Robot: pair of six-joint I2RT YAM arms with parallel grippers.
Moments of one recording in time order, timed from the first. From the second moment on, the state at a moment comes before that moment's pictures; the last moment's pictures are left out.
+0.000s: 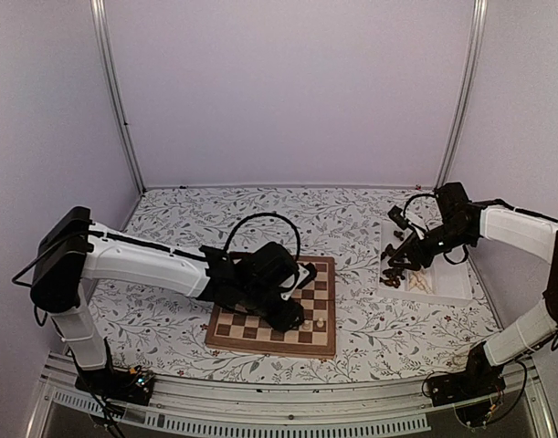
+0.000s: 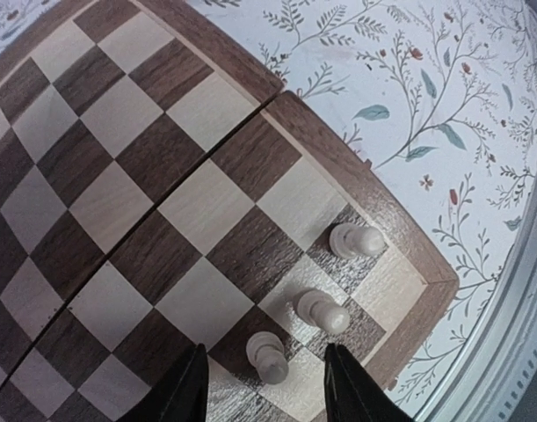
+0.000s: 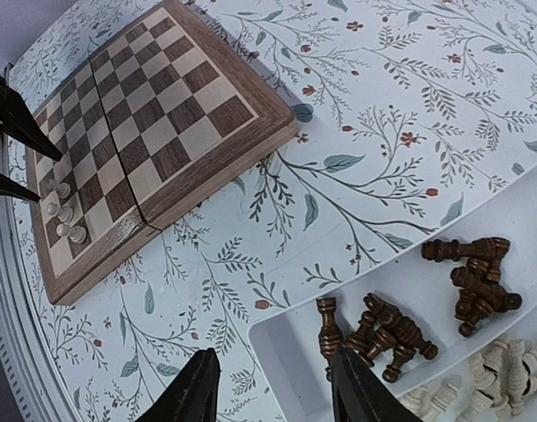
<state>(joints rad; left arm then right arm) -1.15 1.81 1.14 -0.31 0.00 -0.32 0.19 1.43 0.93 -0.61 -0.62 -0.53</state>
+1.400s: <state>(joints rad) -1.11 1.80 1.36 -0.16 -0.05 -0.23 0.01 1.73 1.11 -0.79 -0.18 -0.56</state>
